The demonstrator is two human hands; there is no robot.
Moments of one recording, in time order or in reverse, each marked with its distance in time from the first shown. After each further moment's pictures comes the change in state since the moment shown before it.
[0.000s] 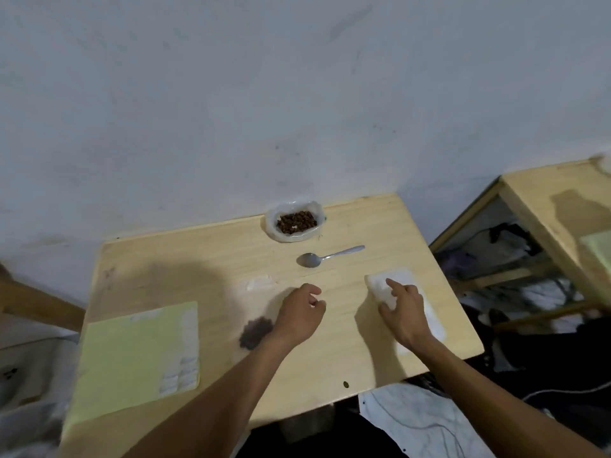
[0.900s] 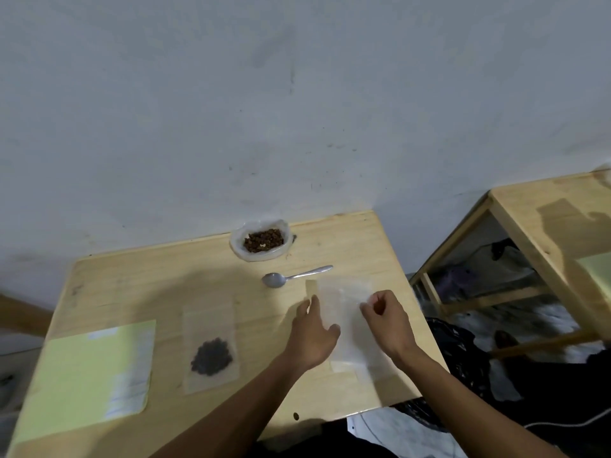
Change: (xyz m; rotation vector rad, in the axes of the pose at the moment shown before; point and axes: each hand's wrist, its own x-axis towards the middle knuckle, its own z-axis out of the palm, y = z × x) left_hand 0.006 0.079 0.095 0.152 -0.045 -0.045; right_hand 0.035 0.033 -0.056 0.446 0.002 0.014
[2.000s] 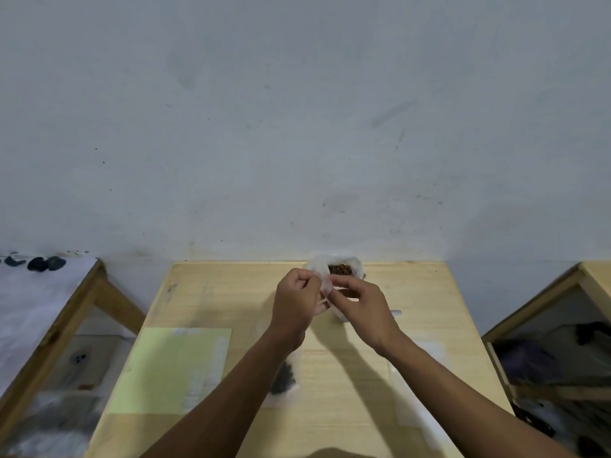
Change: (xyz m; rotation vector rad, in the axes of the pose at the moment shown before) left_hand -0.044 0.001 -0.174 -1.052 0.455 0.087; right_hand -0.024 -0.163 0.104 0.188 -0.388 -0.473
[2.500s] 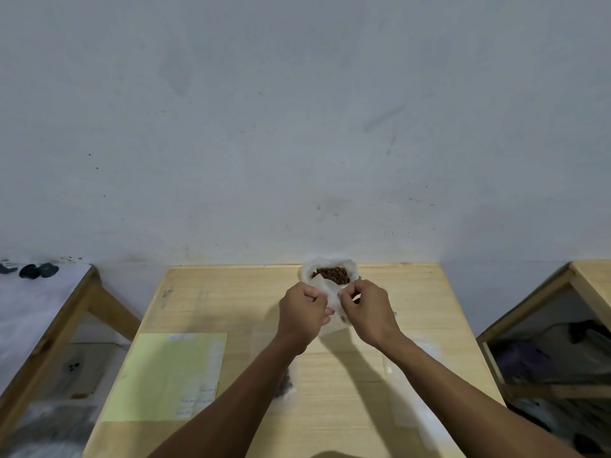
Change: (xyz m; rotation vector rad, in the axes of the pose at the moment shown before) left_hand 0.006 -0.024 0.005 0.333 0.024 0.018; right_hand 0.009 0.013 -0.013 -0.317 0.155 0.048
